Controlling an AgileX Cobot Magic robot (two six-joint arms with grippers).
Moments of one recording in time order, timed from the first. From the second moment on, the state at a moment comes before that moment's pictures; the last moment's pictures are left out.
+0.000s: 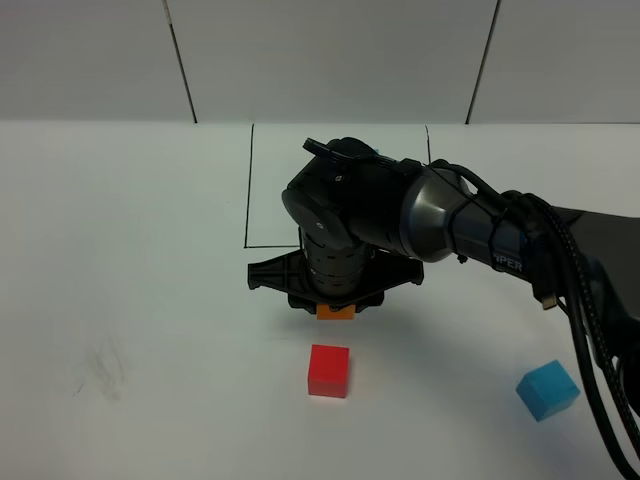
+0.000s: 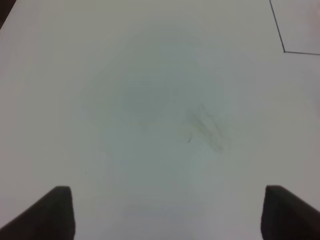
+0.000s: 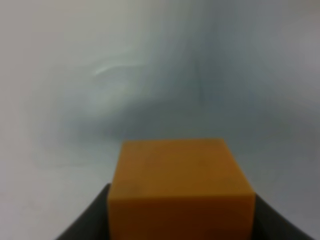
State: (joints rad) left arm -0.05 -0.01 -0.51 0.08 1.08 -0.14; right arm 0.75 2.13 -1.62 -0.19 0.96 0.90
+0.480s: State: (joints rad) left arm -0.05 -0.01 -0.51 0.08 1.08 -0.14; right arm 0.75 2.19 -1.62 -0.16 0.97 0.91
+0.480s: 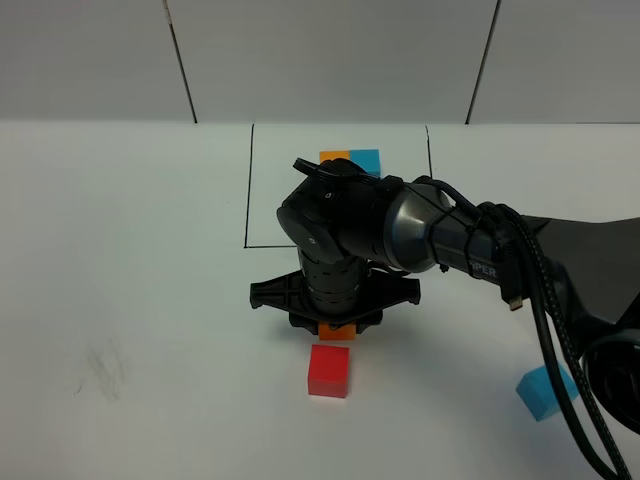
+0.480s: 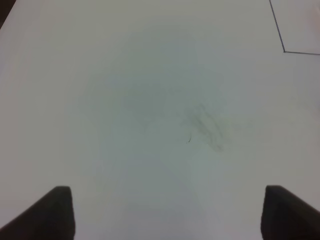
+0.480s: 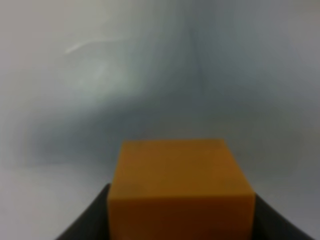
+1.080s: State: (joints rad) left arm -0.05 -0.01 -0.51 0.08 1.08 -0.14; right arm 0.75 2.20 -1.62 -0.16 0.96 0.93
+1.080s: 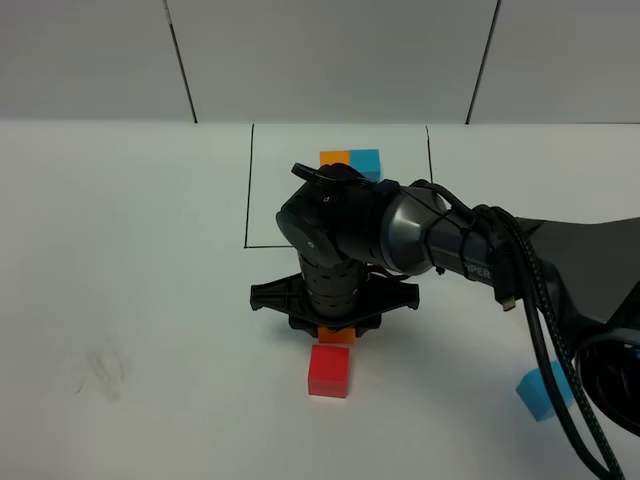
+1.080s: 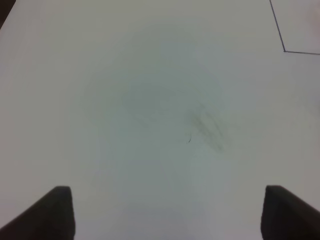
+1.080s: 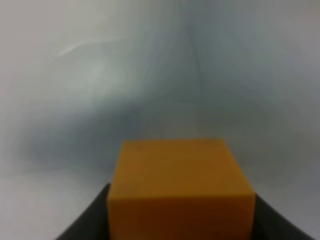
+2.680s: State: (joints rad) left arm -0.05 -0.01 -0.51 0.08 1.08 -0.14; right arm 0.75 2.26 -1.62 -0.10 0.96 0.91
